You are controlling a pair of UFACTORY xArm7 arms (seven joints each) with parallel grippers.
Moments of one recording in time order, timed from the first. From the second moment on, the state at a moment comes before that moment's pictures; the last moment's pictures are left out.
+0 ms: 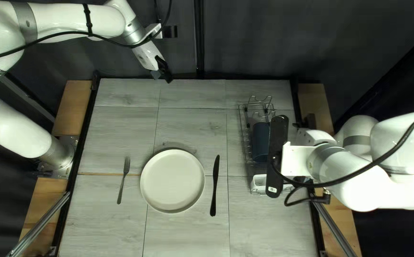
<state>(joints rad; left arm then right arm) -2.04 0.11 2.86 0.92 -0.73 1.02 0.24 -0.31 -0.73 0.71 1.00 -0.15 1.75 0.22</state>
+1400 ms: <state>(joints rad) -2.14 0.27 2.88 0.88 -0.84 1.22 0.42 -0.31 -0.73 0.71 1.00 -0.15 1.75 0.22</state>
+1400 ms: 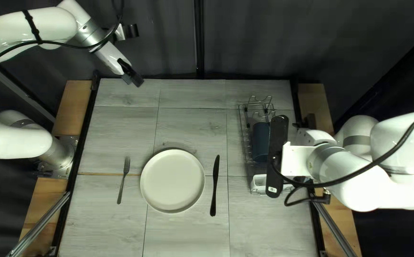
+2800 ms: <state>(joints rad) -2.34 0.13 2.70 1.01 -1.03 1.20 0.65 -0.31 -0.73 0.71 1.00 -0.15 1.75 0.22</state>
